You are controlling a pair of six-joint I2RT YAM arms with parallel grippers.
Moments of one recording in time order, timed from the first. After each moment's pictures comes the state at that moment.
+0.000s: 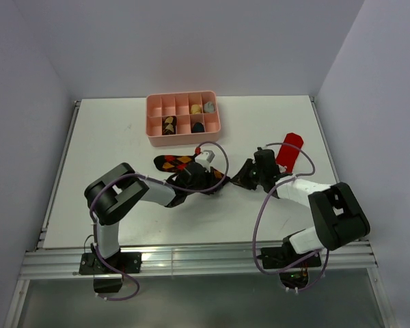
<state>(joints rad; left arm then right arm) -0.88 1.91 0.82 0.60 0.05 -0.62 0.34 1.40 0.54 0.07 -0.23 0.85</state>
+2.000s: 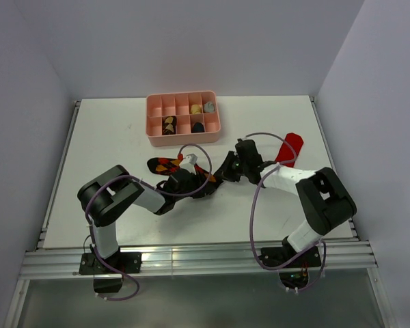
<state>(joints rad) -0.83 1.86 0.63 0.79 0.06 -0.88 0.48 1.57 0.74 0.07 -0.25 0.89</state>
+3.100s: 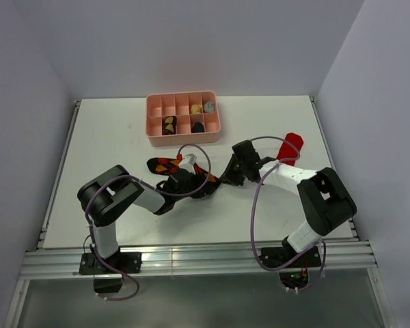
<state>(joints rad) -0.83 1.86 0.62 0.80 0.06 -0.91 0.50 1.57 0.80 -0.19 -0.10 0.97</state>
